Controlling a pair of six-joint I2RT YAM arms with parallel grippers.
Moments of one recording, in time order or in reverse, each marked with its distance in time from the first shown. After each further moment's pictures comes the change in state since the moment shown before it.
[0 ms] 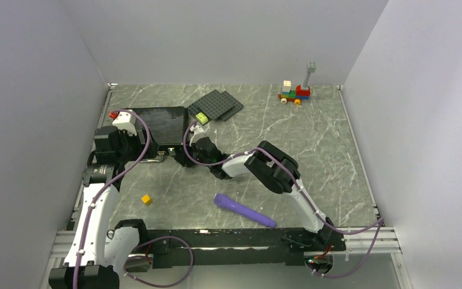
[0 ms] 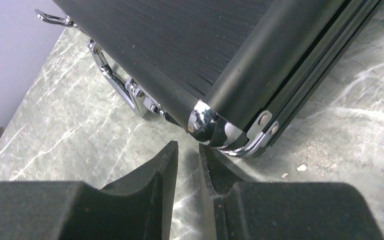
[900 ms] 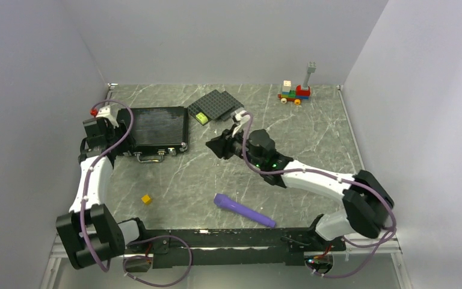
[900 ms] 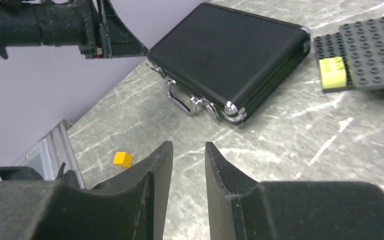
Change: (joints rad) left arm 0.238 0.306 0.023 0.135 -0.035 -0.046; right arm -0.060 -0.887 -0.513 -0.144 -0.008 -0.185
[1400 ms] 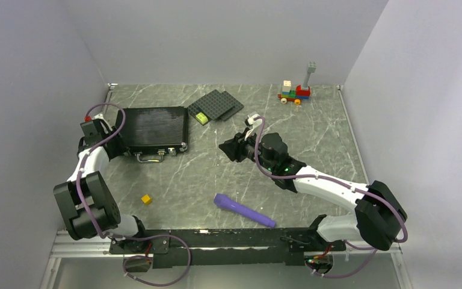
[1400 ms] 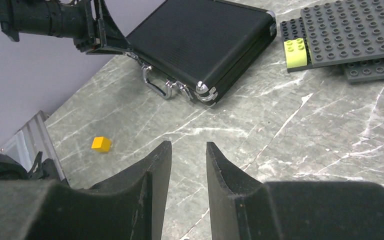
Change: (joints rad) left arm 0.090 0.254 0.022 0.103 -0.045 -0.043; right arm -0.080 -0.169 -0.140 -0.068 -0.010 -0.048
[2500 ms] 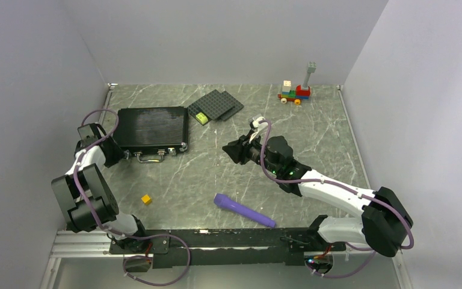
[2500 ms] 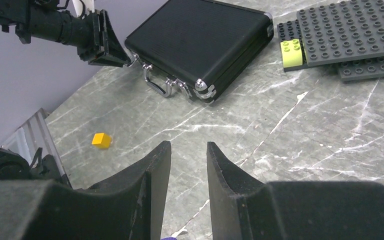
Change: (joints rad) left arm 0.068 0.080 0.000 -0.069 -0.026 -0.054; right arm -0.010 -0.068 -0.049 0.000 -0.006 -0.012
